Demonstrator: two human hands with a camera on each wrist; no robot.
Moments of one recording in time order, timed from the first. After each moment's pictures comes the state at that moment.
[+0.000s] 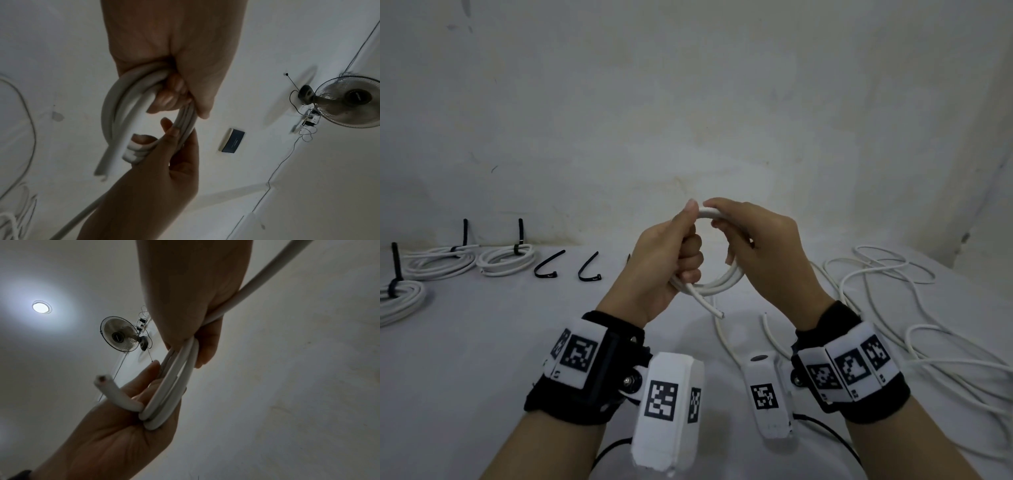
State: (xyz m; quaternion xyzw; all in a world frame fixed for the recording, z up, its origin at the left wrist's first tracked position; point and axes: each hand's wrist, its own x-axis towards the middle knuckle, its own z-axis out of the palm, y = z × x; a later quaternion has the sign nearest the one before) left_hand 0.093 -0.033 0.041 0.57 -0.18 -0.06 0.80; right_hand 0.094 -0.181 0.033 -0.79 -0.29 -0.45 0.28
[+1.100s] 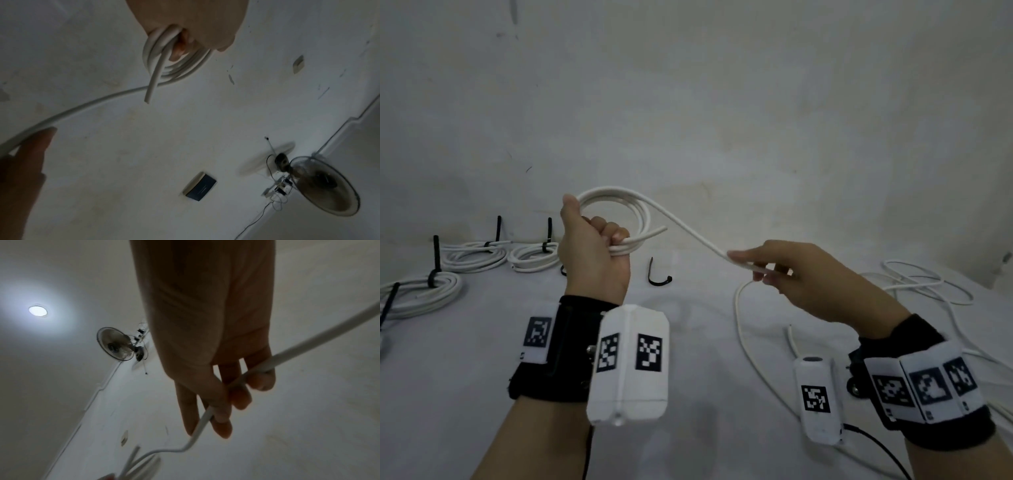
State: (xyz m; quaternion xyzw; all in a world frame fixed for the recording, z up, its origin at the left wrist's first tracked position) left_hand 0.131 0.037 0.044 0.24 0.02 0.19 0.95; right_hand 0.086 -0.204 0.039 -0.92 -0.27 -0.15 0.24
